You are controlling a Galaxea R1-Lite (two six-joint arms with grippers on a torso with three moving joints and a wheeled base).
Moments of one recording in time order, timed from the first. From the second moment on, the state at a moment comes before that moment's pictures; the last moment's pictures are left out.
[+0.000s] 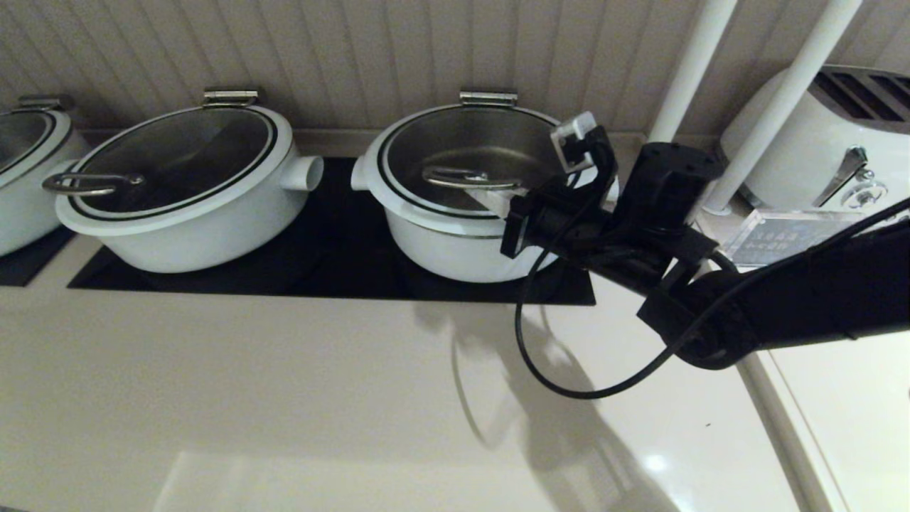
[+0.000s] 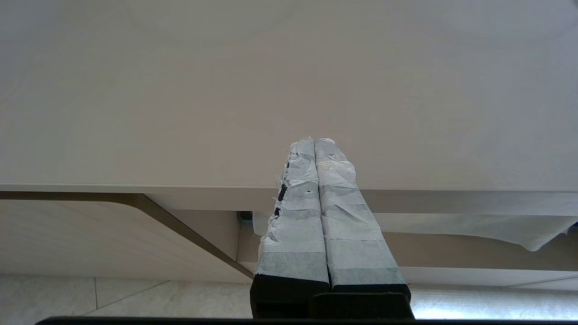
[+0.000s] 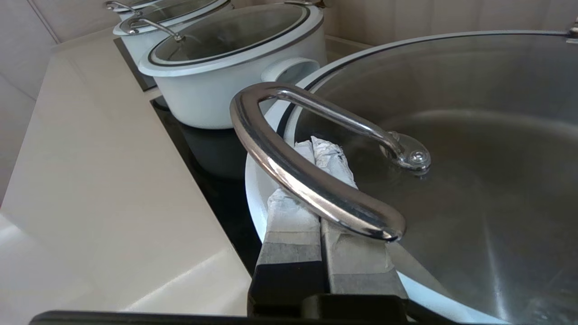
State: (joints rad) left arm 0.01 0.00 -0.04 0.10 -0.01 0.03; right arm 0.60 2.00 -1.21 -1.05 0.36 0.01
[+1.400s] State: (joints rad) left arm 0.01 0.00 -0.04 0.10 -0.01 0.03; right arm 0.59 2.00 -1.26 -1.06 0.36 0.01
